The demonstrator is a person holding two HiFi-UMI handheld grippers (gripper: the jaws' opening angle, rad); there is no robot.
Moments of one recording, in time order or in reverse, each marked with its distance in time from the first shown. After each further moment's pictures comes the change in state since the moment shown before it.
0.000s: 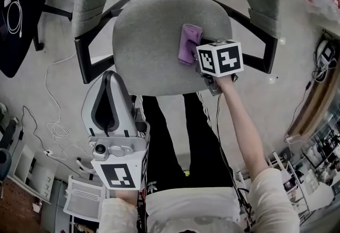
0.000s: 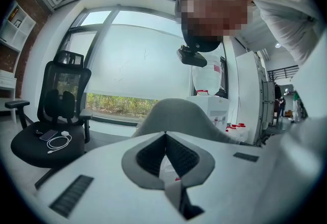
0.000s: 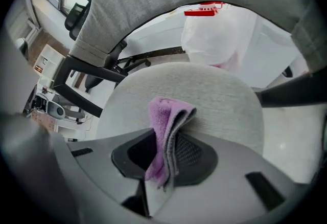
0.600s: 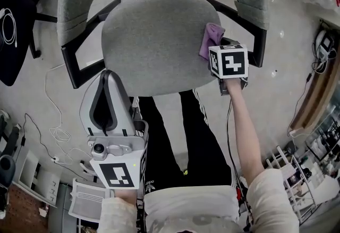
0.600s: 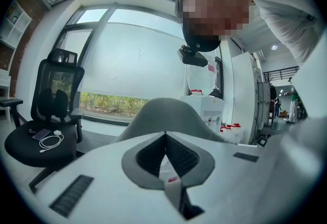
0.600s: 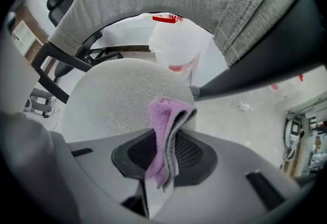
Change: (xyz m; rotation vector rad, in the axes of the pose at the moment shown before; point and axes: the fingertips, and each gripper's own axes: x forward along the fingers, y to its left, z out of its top) left arm 0.011 -0.032 0.000 0.006 0.003 -0.048; right arm -0.057 -0.099 -0.034 0.007 0.021 -0.356
